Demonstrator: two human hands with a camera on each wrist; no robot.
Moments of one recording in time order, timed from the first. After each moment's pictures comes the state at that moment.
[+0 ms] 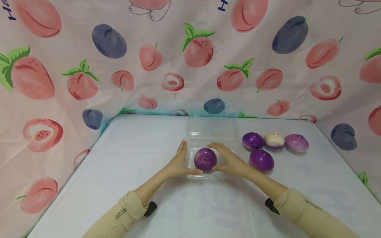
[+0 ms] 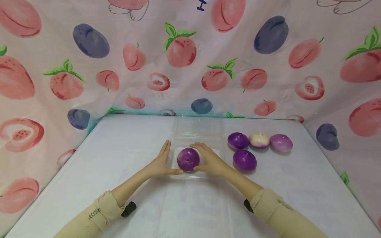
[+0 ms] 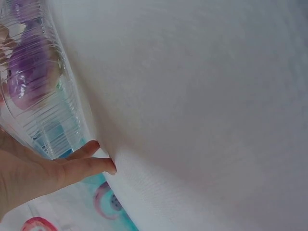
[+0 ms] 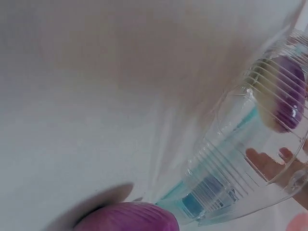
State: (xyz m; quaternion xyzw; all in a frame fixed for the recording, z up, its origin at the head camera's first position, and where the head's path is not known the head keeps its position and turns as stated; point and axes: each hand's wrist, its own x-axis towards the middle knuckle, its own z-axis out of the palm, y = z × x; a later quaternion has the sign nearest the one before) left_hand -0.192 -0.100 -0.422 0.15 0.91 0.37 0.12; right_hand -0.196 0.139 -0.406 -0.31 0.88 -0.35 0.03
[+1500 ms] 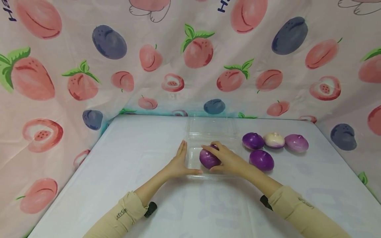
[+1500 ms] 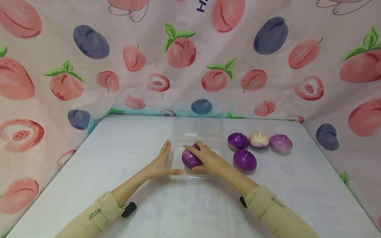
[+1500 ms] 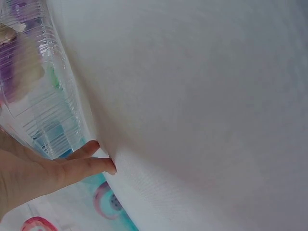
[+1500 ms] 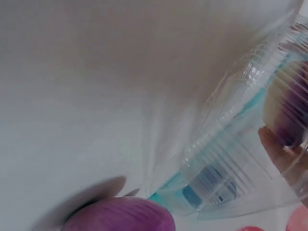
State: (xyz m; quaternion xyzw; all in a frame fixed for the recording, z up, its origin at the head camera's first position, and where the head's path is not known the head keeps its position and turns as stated) left_hand -0.192 -0.100 -0.422 0.15 0.91 0.36 0.12; right_hand -0.199 0.132 -0.398 -0.34 0.92 -0.20 0.02
